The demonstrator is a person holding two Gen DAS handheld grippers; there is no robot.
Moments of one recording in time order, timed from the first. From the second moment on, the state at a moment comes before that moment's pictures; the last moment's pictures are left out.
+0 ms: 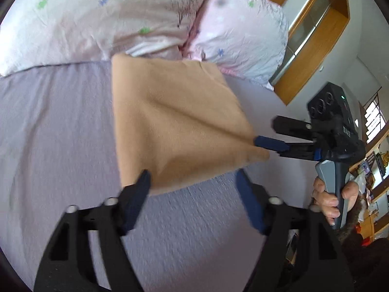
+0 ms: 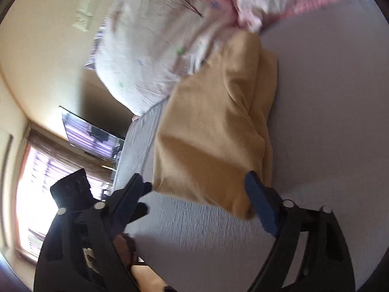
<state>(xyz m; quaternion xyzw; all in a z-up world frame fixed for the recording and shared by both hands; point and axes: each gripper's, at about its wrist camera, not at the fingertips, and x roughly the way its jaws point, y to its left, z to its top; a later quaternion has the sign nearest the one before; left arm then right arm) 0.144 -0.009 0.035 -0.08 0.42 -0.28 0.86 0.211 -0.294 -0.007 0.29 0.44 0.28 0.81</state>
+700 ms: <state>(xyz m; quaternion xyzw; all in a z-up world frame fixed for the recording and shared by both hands) 0.115 -0.019 -0.007 0.03 0.49 -0.04 0.87 0.132 -0.224 -0.054 -0.02 0.46 0.06 0.89</state>
